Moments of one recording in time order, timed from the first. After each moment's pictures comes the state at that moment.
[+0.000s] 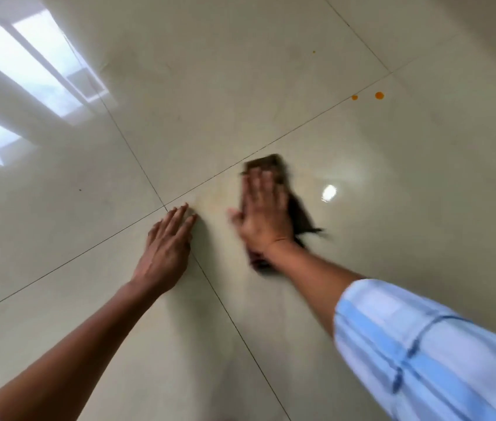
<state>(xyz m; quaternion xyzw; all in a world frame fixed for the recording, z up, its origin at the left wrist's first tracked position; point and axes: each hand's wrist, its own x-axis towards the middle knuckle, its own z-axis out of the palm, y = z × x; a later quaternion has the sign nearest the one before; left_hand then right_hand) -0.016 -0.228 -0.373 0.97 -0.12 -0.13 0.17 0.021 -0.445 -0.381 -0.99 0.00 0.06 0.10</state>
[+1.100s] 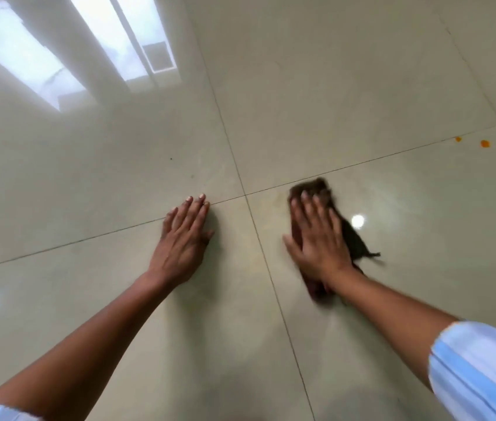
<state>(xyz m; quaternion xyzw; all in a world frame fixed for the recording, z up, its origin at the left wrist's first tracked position) -0.046 -0.136 -0.379 0.98 -0.04 -0.09 0.16 0.008 -0.425 -0.383 -0.98 -0.15 0.09 0.07</state>
